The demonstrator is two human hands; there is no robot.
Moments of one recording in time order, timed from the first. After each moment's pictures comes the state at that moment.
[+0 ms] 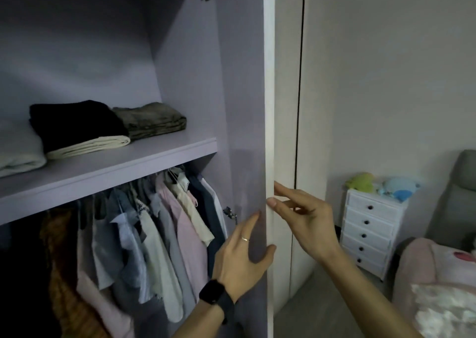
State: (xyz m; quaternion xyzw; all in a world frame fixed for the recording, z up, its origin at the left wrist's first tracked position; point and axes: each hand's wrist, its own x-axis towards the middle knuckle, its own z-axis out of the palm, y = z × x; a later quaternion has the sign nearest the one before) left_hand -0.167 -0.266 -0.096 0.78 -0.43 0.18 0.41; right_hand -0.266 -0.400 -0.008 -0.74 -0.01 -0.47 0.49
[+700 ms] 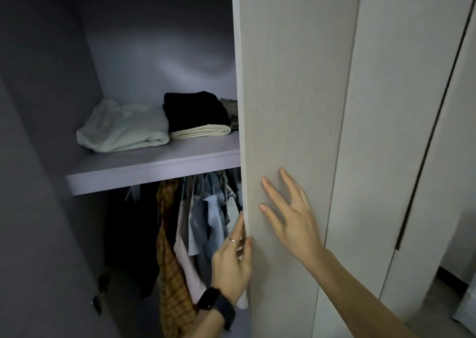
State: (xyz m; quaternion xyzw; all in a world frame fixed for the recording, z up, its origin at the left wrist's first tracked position) left_hand -0.100 -0.130 -0.100 0.81 -0.17 0.24 0.50; right_hand -0.083 -0.299 -0.044 -0.84 -0.16 -0.47 0.23
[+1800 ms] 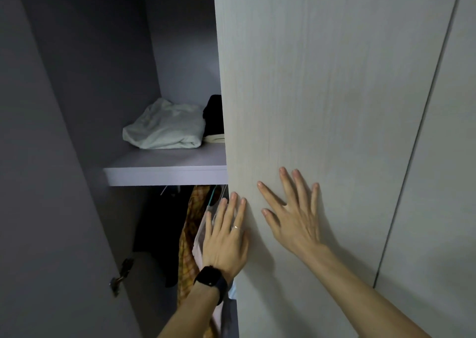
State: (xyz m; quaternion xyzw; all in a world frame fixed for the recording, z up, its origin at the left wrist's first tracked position) left_hand 0.002 -0.135 -0.085 0.93 -0.06 0.36 0.10; right_hand 0.074 -0.317 -0.048 -0.85 -0.22 -0.47 0.04
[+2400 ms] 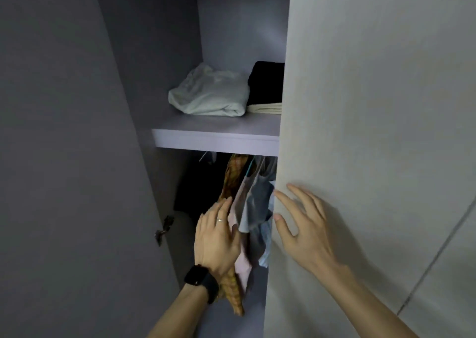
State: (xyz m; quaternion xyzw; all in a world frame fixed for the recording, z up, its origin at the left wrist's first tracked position) left_hand -0.062 -0.064 -0.112 0.90 0.06 0.34 0.25; right_hand -0.001 -0.268 -0.078 -0.83 -0.31 -0.34 0.31
